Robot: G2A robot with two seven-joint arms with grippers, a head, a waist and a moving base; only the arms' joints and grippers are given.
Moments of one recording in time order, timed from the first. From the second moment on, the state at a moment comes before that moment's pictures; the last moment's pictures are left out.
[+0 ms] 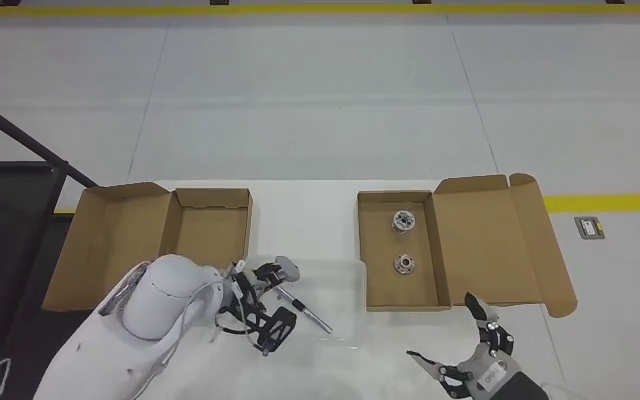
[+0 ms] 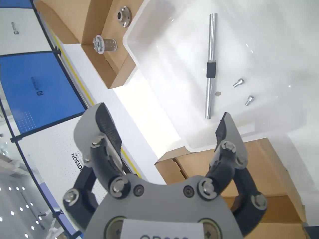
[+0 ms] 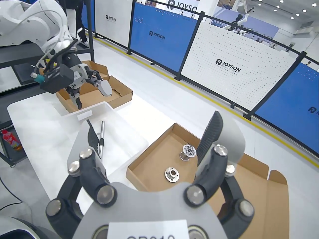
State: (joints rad) left arm 0.76 -0.86 -0.96 -1.81 2.74 -1.01 0.65; right arm -1.90 -1.29 1.69 -2.34 -1.61 -0.54 -0.27
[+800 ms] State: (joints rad) left arm 0.30 -1.02 -0.32 -1.35 2.39 -1.01 0.56; right arm -1.90 -1.29 1.69 -2.34 -1.61 -0.54 -0.27
